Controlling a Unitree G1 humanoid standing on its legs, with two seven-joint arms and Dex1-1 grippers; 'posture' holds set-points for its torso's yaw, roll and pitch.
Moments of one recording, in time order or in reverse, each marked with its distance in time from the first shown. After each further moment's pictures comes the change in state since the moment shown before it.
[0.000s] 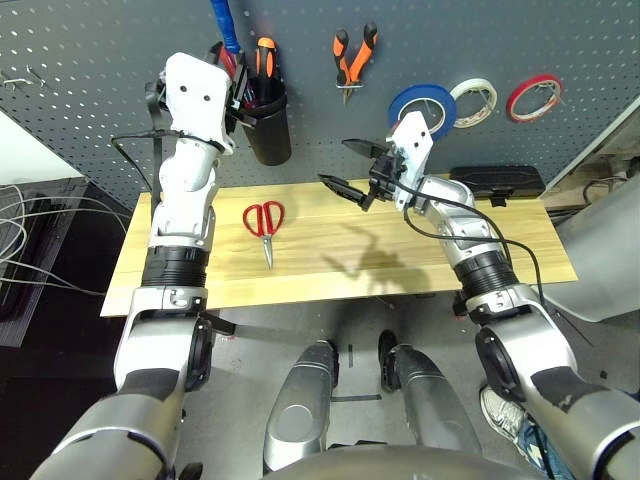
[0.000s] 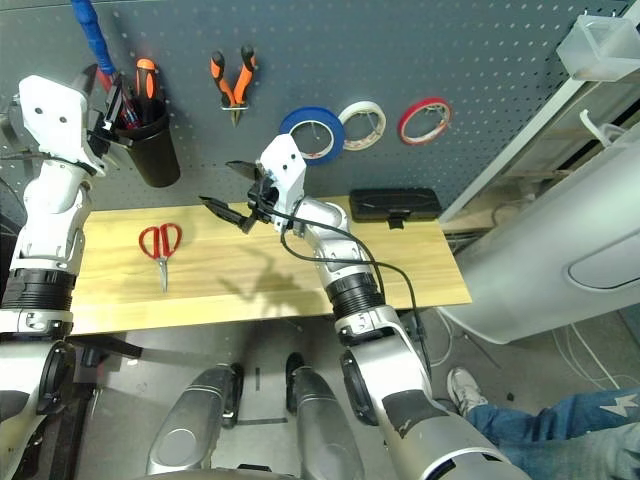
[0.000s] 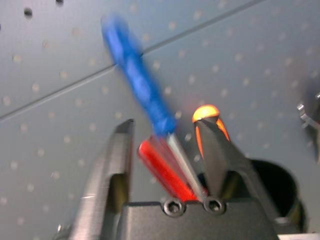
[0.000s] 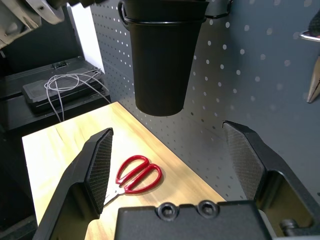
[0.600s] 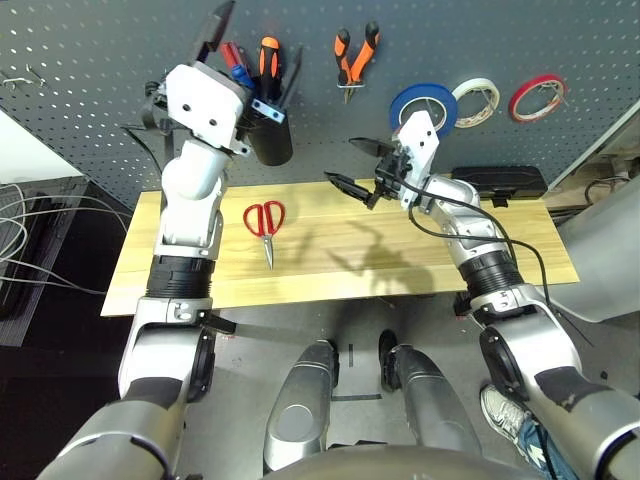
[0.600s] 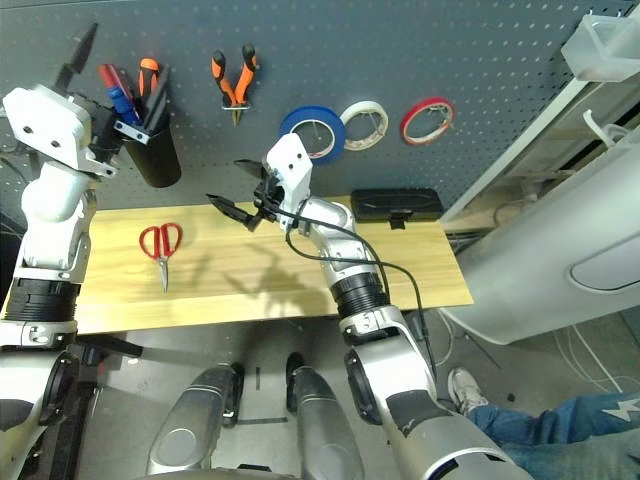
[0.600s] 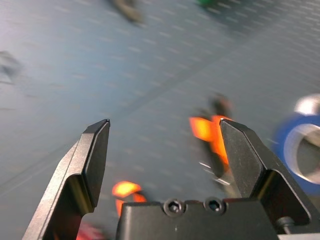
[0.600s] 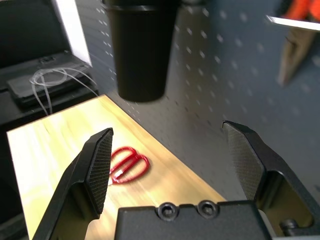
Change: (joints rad) left arm 0.115 -0.026 -0.132 -0.200 -0.001 -0.127 -0.163; right arm 0.032 -0.057 -0.014 -0.001 0.002 -0.001 -0.010
